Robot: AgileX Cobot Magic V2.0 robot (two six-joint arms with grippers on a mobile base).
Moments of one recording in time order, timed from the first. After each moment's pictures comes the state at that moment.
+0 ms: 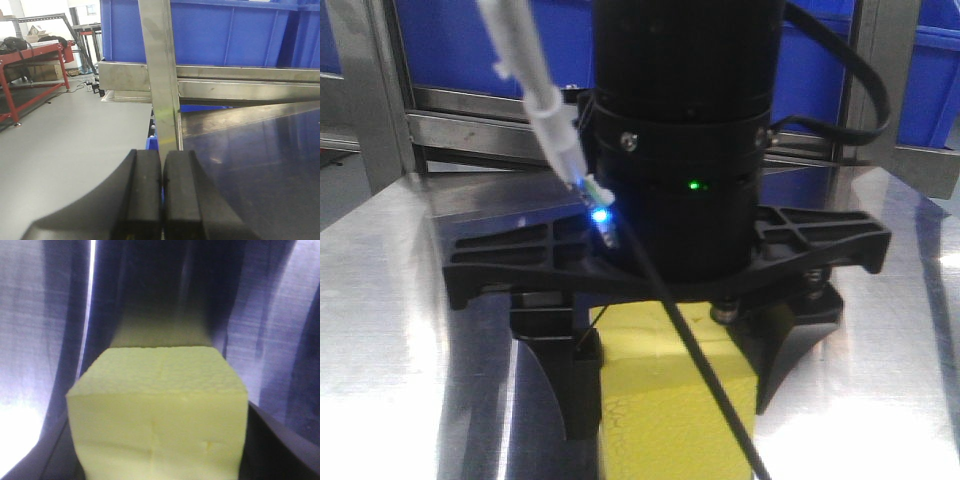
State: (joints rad) left arm 0.01 0.00 0.01 0.14 0.06 -0.09; right arm 1.02 1.68 -1.17 -0.06 0.98 0.91
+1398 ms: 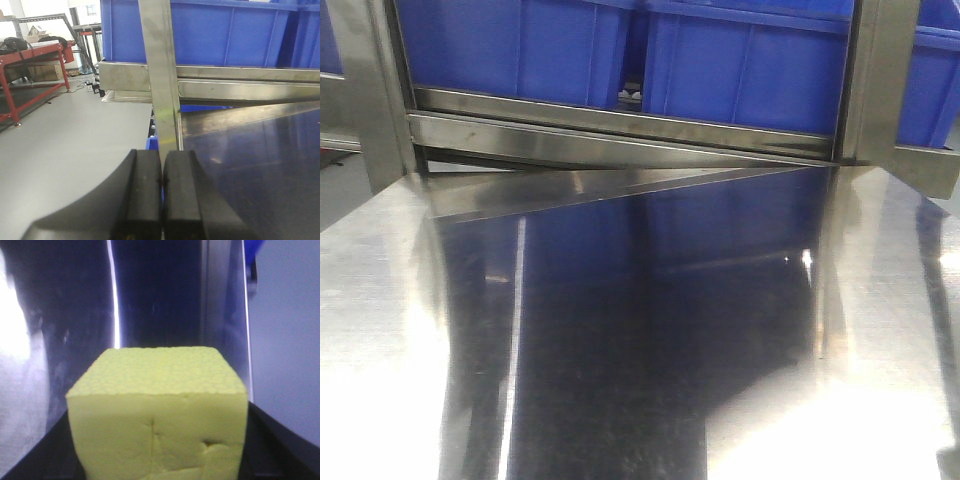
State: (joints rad) left arm 0.01 0.00 0.01 0.14 0.06 -0.09; right arm 0.19 0.69 -0.52 0.07 0.66 0.16
